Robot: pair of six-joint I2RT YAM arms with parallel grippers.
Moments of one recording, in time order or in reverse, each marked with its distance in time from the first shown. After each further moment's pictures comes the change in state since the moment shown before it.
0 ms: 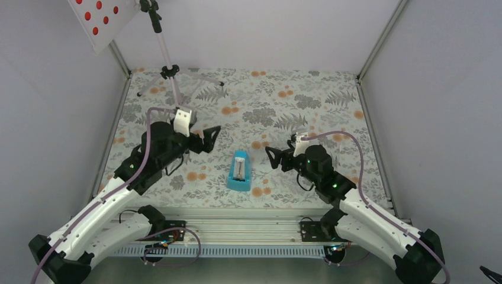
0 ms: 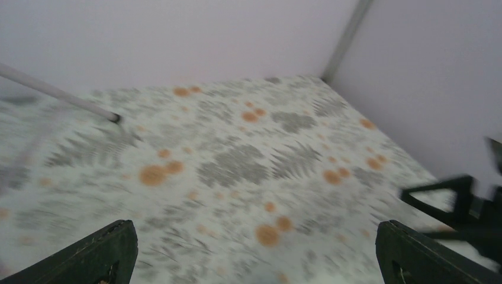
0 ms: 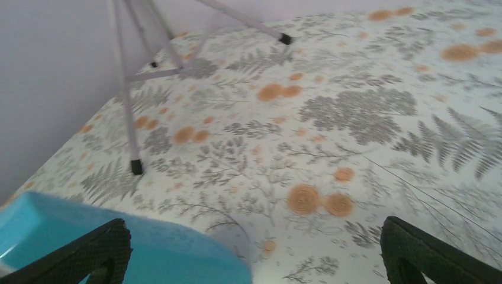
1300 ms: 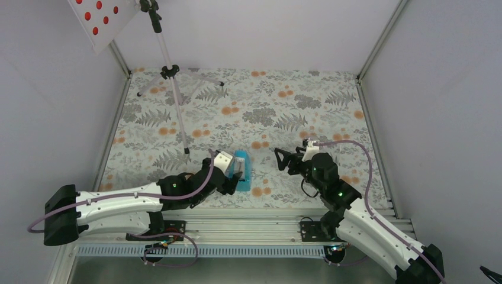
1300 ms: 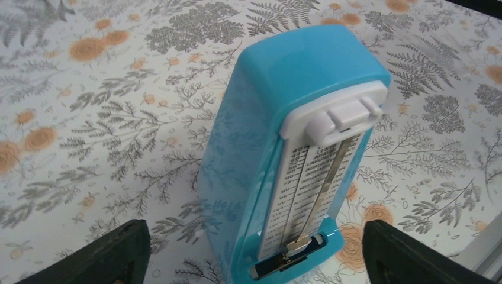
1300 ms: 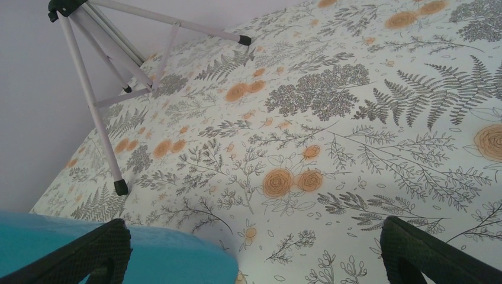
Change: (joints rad) left arm -0.631 0.169 -0.246 0.023 -0.462 -0.208; right arm -0.050 -0.156 -0.099 -0.080 0.099 0.184
